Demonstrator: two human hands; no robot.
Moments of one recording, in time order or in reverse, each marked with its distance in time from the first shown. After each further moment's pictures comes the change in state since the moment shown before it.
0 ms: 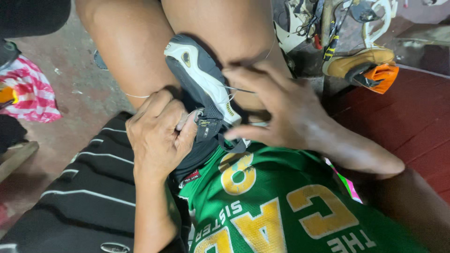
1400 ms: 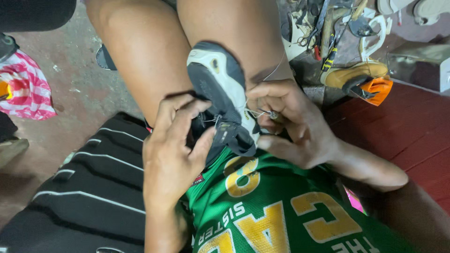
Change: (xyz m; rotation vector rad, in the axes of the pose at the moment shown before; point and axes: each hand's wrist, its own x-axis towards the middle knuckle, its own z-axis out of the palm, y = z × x) left_hand 0.000 0.040 -0.016 -0.198 -0.007 -0.312; right_hand -0.029 0.012 0.014 0.881 -0.094 -0.006
